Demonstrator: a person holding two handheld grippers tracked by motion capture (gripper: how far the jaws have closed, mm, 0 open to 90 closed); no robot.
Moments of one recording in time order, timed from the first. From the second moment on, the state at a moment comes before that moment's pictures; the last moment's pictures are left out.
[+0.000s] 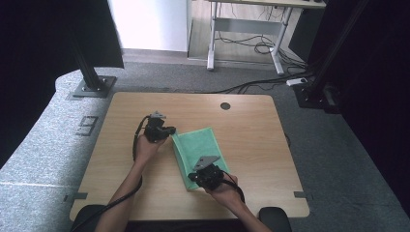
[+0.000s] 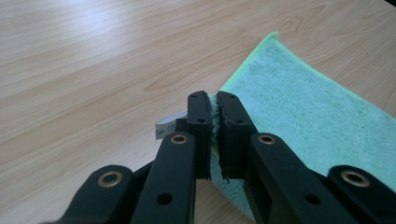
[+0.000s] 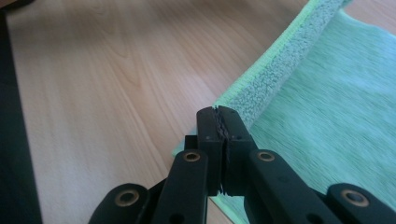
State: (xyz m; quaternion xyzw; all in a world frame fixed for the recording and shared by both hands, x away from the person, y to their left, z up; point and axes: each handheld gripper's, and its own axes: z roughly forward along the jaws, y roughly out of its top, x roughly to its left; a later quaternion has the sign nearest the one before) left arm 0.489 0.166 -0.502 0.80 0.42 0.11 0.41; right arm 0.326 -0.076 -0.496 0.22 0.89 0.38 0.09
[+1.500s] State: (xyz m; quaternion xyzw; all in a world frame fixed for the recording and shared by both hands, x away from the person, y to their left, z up) left arm 0.528 0.043 -0.514 0.86 0.35 0.13 0.34; right arm 0.342 -0.174 -0.516 0.33 0.86 0.36 0.12
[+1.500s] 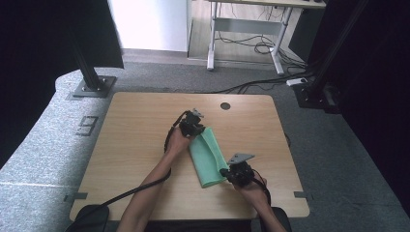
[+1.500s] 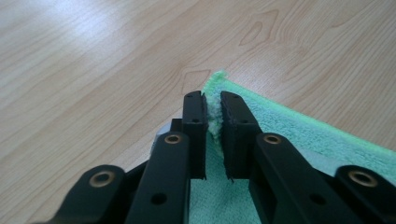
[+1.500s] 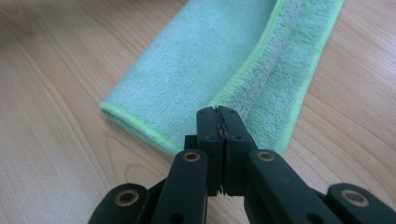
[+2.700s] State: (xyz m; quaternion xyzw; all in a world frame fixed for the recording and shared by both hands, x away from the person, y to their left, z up) left arm 0.521 0.065 -0.484 0.83 0.35 0.19 0.39; right arm 0.354 -0.197 -0.533 0.37 0.86 0.32 0.16
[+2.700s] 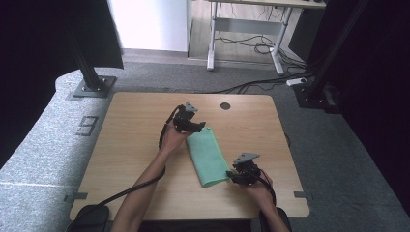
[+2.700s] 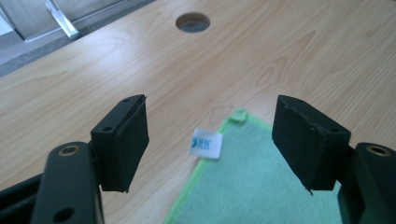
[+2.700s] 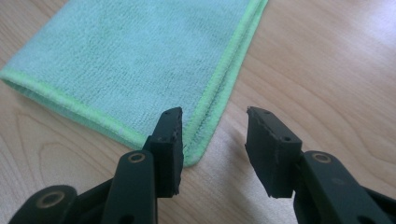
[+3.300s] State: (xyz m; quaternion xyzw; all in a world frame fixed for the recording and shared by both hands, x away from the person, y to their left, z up) left arm 0.524 0.106 -0.536 0.83 0.41 0.18 0.32; right arm 0.364 -0.205 -0.542 0.38 0.85 0.35 0.13
